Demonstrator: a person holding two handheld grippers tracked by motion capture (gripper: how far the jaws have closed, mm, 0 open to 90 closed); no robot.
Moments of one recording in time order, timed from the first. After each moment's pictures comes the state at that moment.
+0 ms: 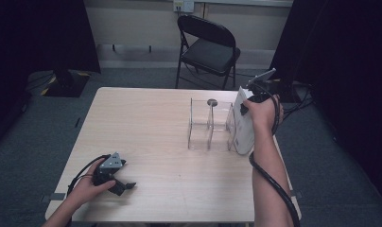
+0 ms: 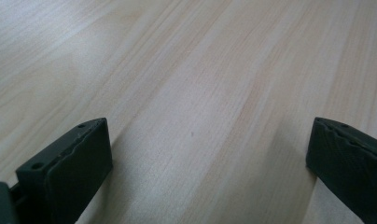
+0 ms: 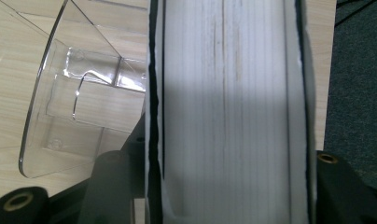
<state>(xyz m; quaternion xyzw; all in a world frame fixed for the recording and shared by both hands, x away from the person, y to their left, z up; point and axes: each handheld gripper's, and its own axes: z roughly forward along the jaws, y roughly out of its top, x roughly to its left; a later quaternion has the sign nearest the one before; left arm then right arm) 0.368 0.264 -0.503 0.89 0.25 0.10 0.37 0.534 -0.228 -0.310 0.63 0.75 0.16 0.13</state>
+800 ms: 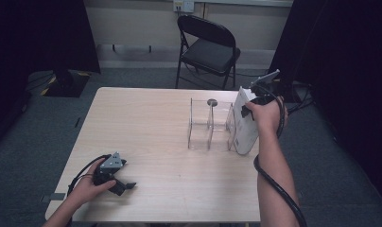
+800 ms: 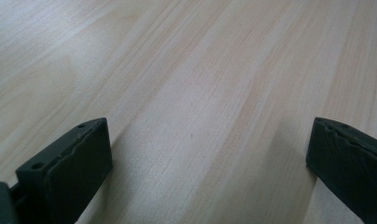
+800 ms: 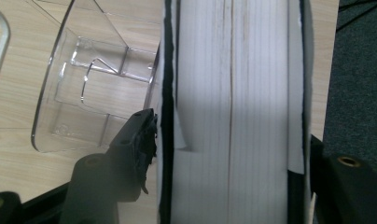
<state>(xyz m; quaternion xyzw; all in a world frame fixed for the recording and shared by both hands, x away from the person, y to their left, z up) 0.369 0.263 -0.503 0.89 0.25 0.10 0.37 0.519 -0.233 -0.303 0.62 0.75 0.17 0.12</state>
